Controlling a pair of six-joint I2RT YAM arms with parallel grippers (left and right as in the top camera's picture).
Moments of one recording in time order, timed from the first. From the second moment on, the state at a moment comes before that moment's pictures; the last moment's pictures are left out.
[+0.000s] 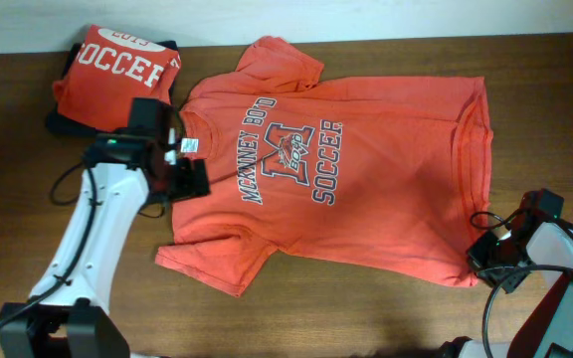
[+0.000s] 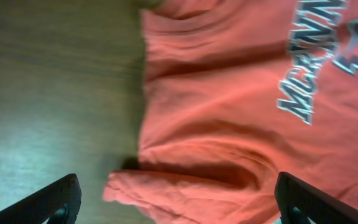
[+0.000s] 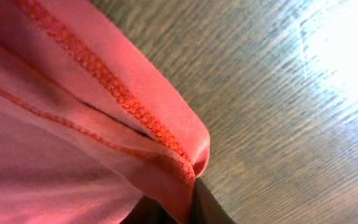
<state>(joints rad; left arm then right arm) -0.07 1.61 1.33 -1.08 -0.01 -0.29 -0.55 1.54 0.72 -0.78 -0.07 0.35</state>
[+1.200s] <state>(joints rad) -0.03 1.62 0.86 -0.85 0.08 -0.24 -0.55 1.54 0.72 -0.78 -0.08 0.34</state>
